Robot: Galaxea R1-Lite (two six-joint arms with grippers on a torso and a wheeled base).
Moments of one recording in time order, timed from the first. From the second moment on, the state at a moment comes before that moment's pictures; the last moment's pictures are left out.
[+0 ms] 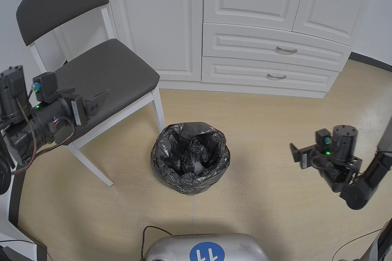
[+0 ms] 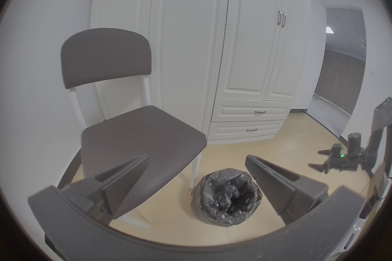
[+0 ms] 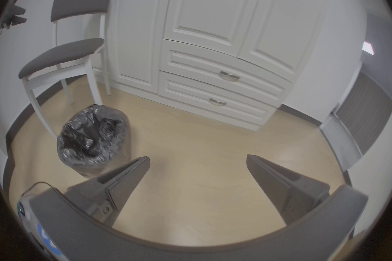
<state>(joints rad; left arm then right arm) -0.28 1.40 -0.66 -0.65 0.03 -0.02 0.33 1.91 -0.39 -1.27 -0.41 -0.18</state>
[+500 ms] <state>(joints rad) -0.12 0.98 -0.43 -0.59 0.04 -0.07 0.12 1.28 -0.07 -1.12 -0.42 -0.19</state>
